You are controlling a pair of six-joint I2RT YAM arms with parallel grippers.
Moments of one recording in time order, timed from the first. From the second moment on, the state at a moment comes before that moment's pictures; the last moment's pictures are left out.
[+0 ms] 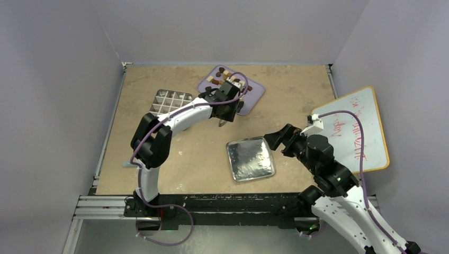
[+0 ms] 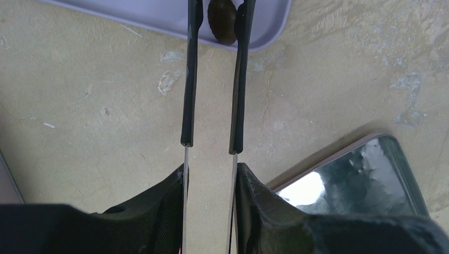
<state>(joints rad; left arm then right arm) -0.71 1.97 1.60 -0.57 -0.13 -0.34 0.59 0.50 0.66 -0.55 0.14 0.78</state>
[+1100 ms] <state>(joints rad) -0.70 1.98 1.57 -0.56 -0.08 -0.38 0.59 0.52 0.66 -0.51 0.14 0.79</state>
